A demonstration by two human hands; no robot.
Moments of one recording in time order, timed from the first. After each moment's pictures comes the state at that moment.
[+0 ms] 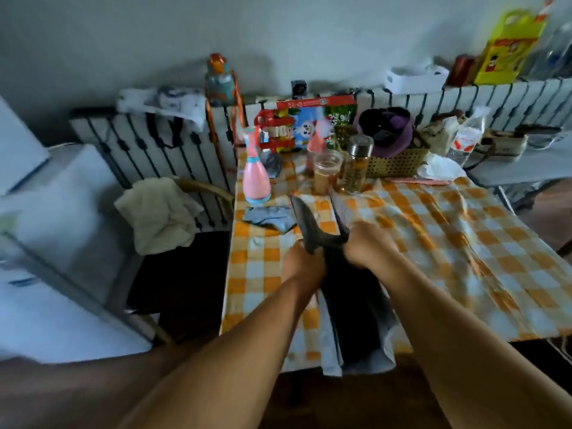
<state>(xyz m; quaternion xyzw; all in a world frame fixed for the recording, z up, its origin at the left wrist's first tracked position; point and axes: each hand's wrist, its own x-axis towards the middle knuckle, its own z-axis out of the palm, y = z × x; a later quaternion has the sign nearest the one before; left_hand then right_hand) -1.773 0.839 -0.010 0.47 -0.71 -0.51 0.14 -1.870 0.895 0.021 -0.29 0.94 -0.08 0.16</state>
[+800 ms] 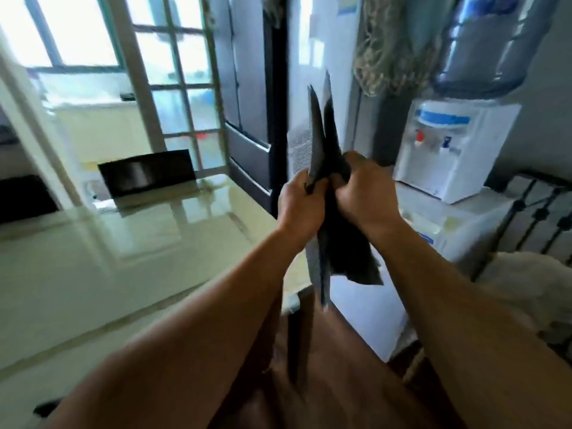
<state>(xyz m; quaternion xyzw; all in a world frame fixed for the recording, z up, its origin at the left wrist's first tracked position) -1.072 0.722 0.155 0.61 -0.45 -0.21 0.62 -1.167 0.704 0.188 -0.78 0.48 -0.39 0.04</state>
